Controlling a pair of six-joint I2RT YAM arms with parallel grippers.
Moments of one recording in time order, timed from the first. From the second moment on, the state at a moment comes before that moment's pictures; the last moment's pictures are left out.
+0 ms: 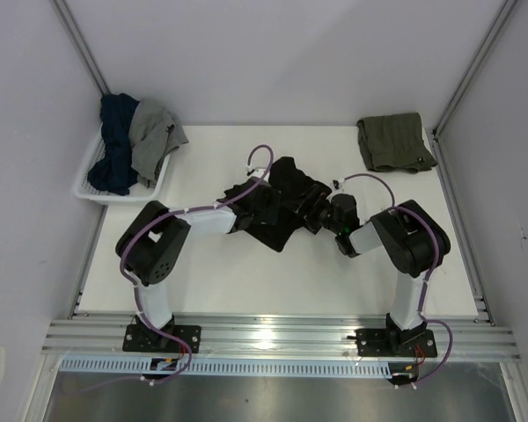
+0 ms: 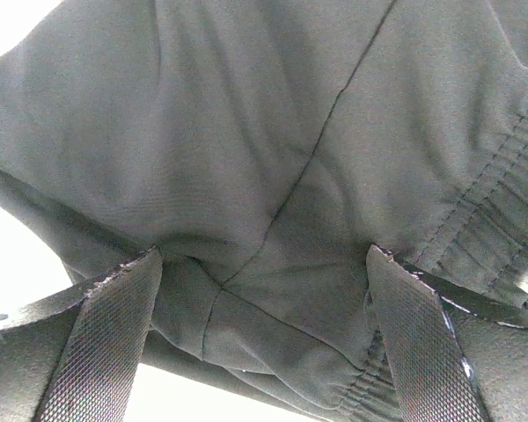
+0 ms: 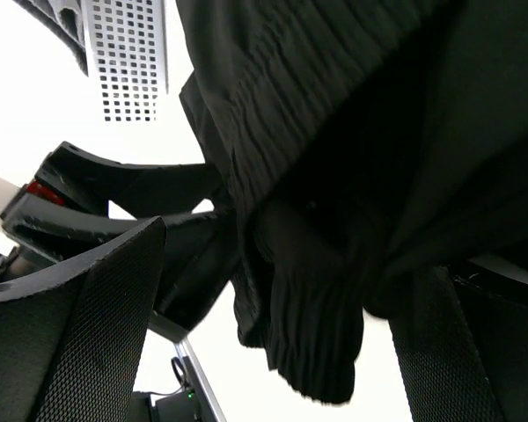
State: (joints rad) left arm -0.66 1.85 1.07 -0.02 -0.27 -0.37; right arm 0.44 1.91 0.66 0.92 -0.29 1.13
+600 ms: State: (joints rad) left arm -0.66 1.86 1.03 0.07 -0.25 -0.37; right arm 0.47 2.06 0.80 0.89 -0.25 1.16
